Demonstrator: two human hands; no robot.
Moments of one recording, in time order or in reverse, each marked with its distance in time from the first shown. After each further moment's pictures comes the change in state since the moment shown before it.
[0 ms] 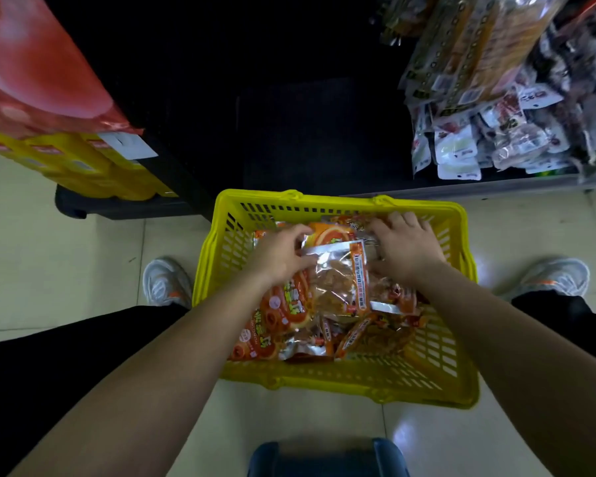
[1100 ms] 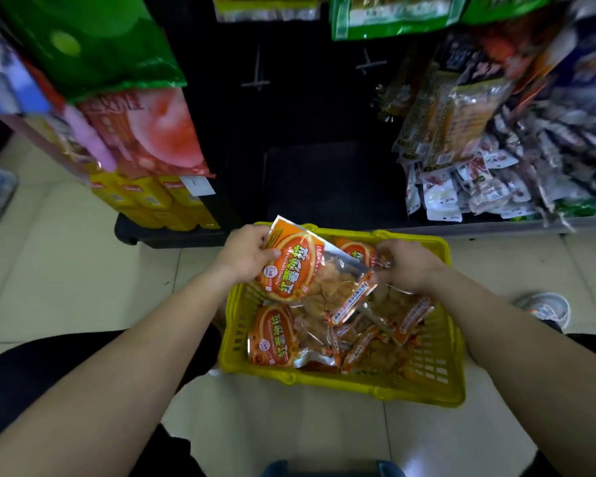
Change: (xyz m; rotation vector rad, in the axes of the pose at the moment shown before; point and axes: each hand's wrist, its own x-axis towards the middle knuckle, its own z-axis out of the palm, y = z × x) left_hand -0.089 0.010 -0.116 -0.152 0.164 -0.027; right_hand -0.046 -0.010 -0.084 0.462 -0.109 0.050
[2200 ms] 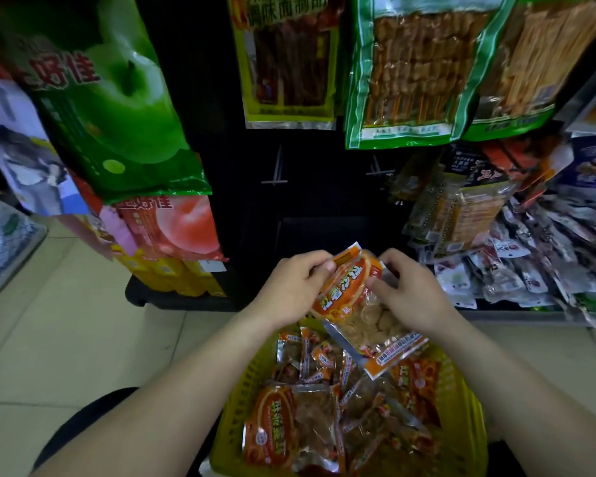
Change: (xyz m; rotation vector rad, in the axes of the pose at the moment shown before) left_hand 0.013 0.110 -0.034 -0.211 0.102 0.331; right_hand 0.004 -0.067 -0.087 0.371 0.387 -0.303
